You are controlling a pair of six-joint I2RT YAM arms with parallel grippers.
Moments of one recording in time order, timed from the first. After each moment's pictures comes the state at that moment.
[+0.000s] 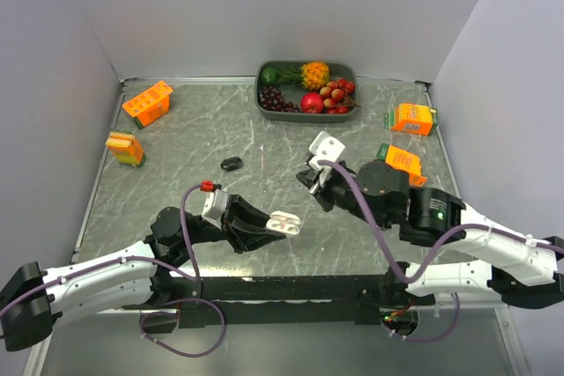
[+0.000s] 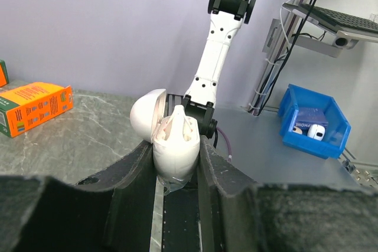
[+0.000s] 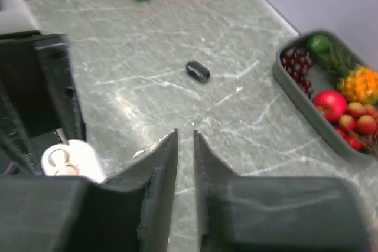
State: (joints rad) left arm -1.01 0.79 0.33 0.85 0.52 -0.40; right arm 1.28 0.96 1.30 -0.60 0.39 -0.09
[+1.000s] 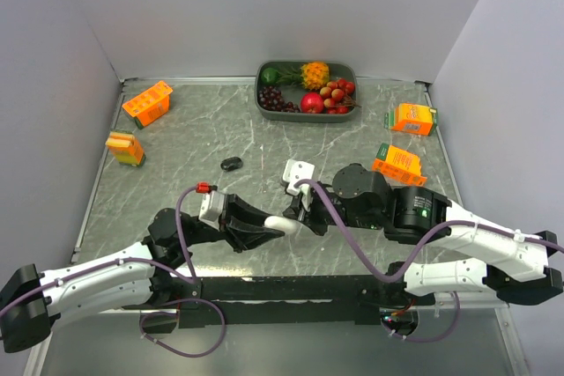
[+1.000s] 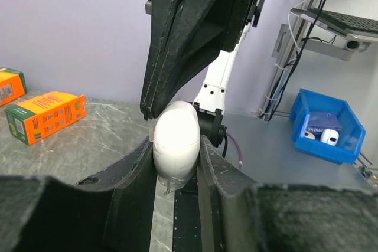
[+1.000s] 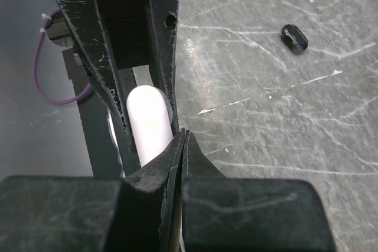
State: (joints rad) left arm -1.01 0.76 0.33 0.85 0.48 -0.36; right arm 1.26 1.02 1.31 -0.74 0.02 -0.05
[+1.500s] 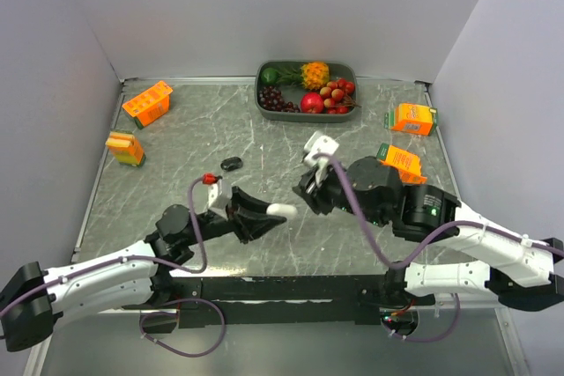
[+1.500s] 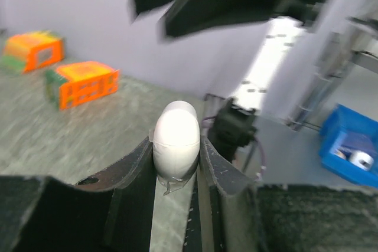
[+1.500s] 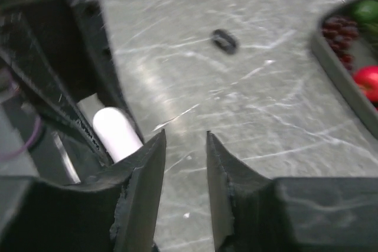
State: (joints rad) left arm -1.00 0.78 0.33 0.78 0.36 -0.38; right arm 1.25 1.00 1.30 -0.69 0.28 -0.01
